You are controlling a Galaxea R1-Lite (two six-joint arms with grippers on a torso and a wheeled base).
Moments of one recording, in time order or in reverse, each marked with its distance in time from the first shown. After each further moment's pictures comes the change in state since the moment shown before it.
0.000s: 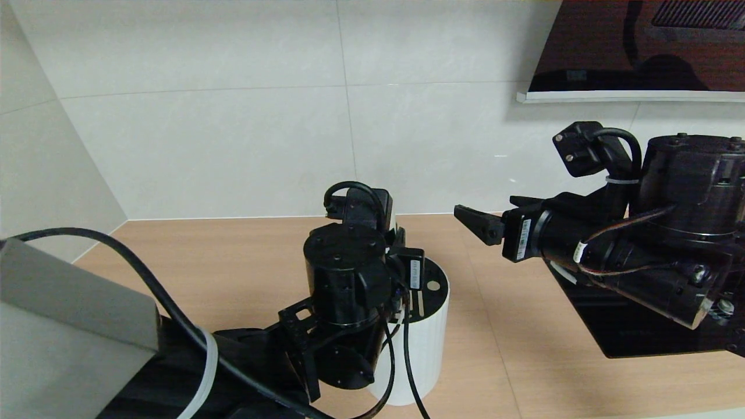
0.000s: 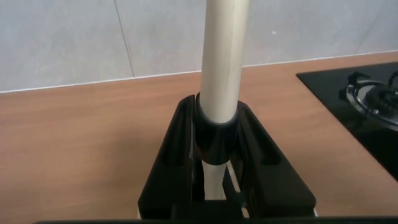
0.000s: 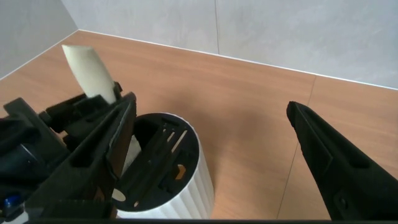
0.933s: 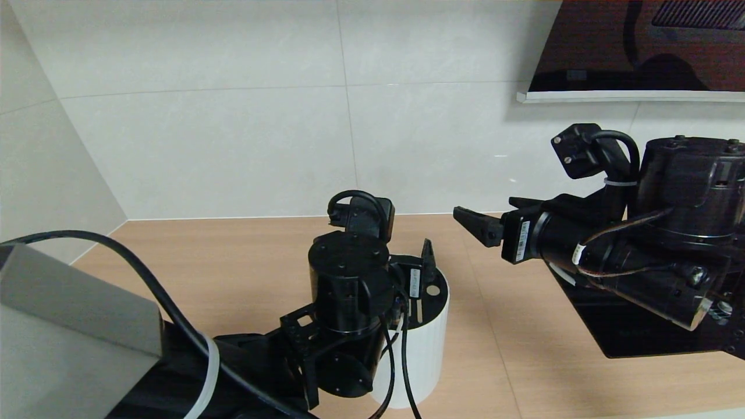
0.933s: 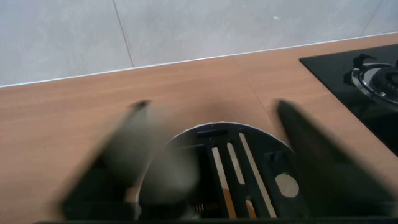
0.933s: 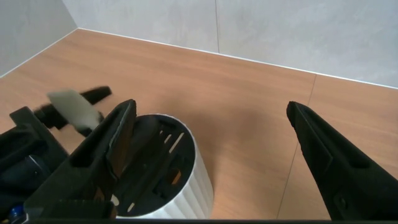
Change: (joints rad) left arm -0.004 0.002 0.018 0.015 -0.001 0.000; right arm 0.001 0.003 0.004 -0.006 0.000 -0.001
